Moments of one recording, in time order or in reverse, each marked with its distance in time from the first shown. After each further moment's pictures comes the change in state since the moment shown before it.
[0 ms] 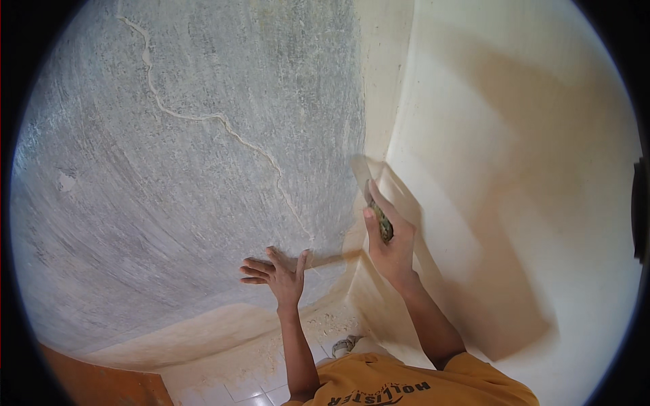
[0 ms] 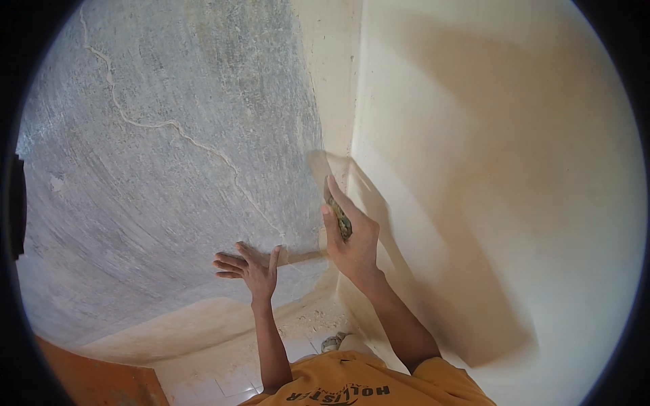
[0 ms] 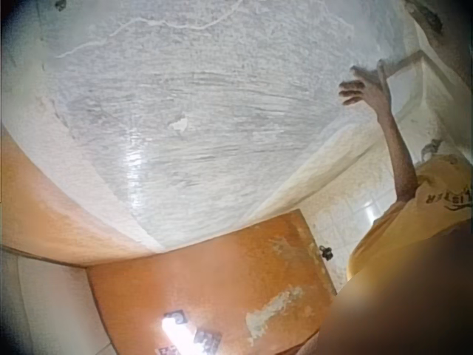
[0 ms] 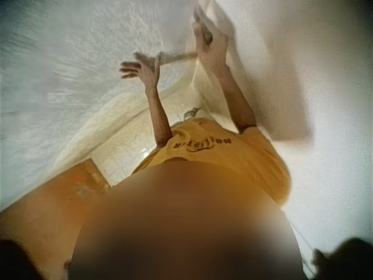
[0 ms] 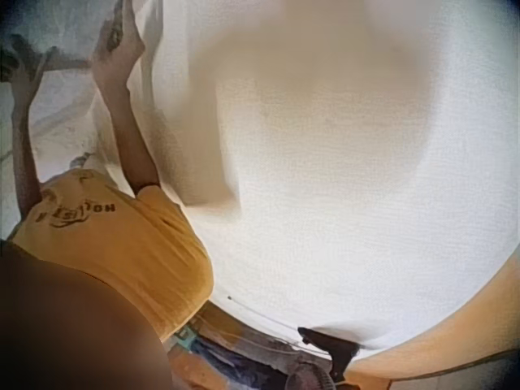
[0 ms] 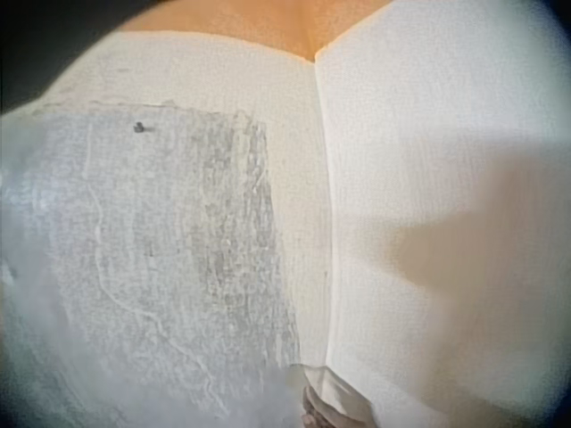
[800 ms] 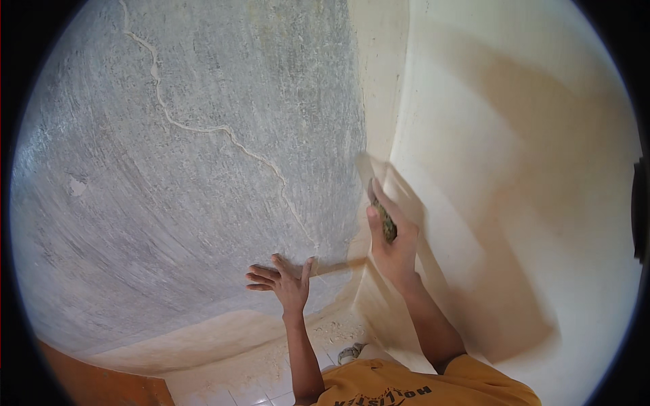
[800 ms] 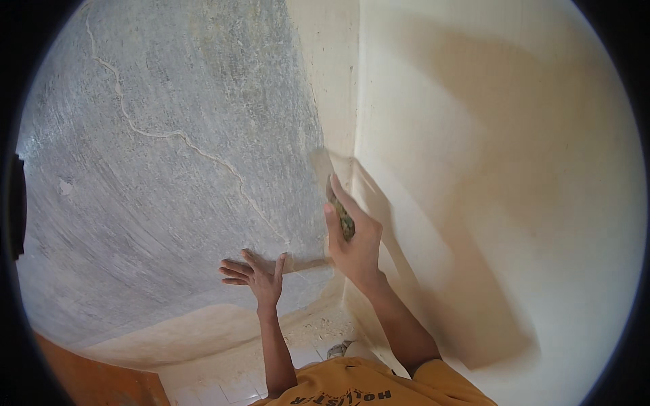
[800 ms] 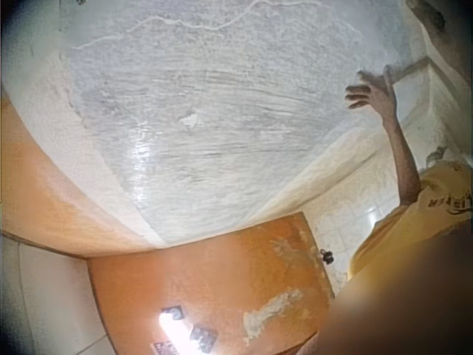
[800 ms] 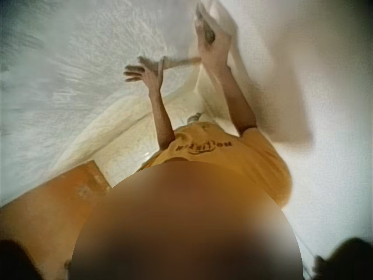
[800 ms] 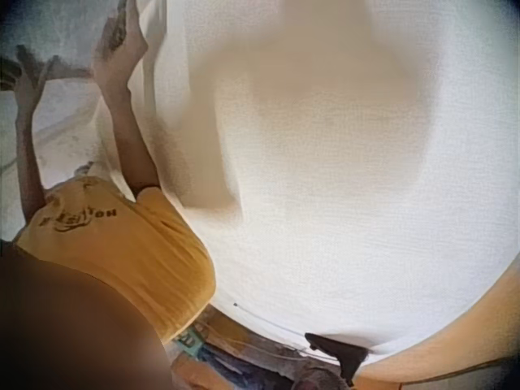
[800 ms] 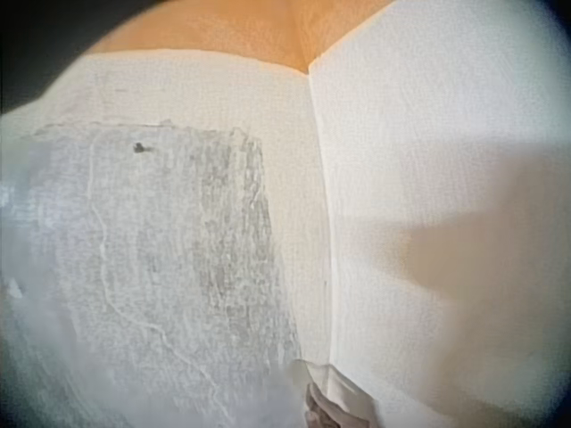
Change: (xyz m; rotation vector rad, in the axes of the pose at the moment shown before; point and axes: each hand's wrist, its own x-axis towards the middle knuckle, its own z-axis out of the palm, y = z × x) left_hand -0.001 -0.002 0.002 -0.006 -0.013 -0.009; right_hand 0.013 0.001 0.003 0.004 0.026 -0.030
